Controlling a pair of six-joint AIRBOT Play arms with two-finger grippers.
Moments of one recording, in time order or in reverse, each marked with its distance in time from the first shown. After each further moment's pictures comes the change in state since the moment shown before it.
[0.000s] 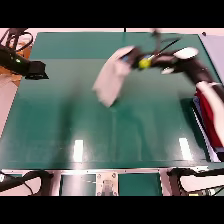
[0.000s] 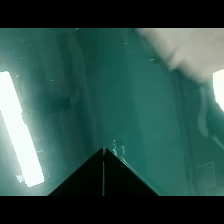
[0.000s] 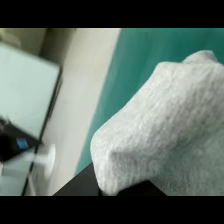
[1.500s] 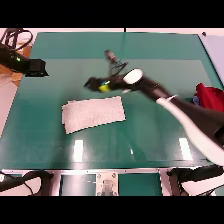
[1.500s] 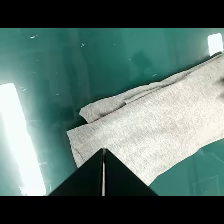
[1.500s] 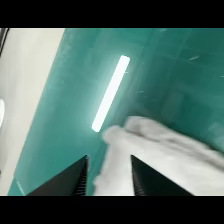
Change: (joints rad) left arm -0.002 0.000 0.000 0.002 0.055 -0.005; right arm 0.425 -0.096 -0.084 -0.291 -0.316 0.137
